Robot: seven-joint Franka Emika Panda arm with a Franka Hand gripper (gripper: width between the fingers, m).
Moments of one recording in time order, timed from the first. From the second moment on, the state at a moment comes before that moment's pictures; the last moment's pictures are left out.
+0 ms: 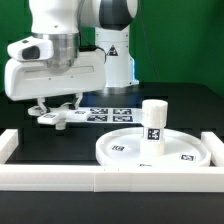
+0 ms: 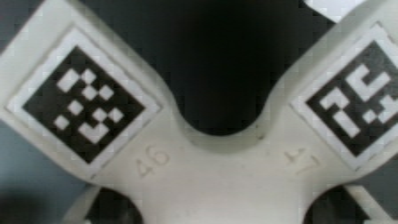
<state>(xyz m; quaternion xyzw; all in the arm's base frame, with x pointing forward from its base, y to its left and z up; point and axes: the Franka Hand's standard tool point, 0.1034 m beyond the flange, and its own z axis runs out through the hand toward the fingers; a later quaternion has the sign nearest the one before) 0.440 -0.121 0.043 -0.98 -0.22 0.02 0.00</state>
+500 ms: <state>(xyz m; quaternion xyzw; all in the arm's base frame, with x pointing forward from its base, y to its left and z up) 0.487 -0.043 0.112 -0.98 -0.19 0.02 0.03</state>
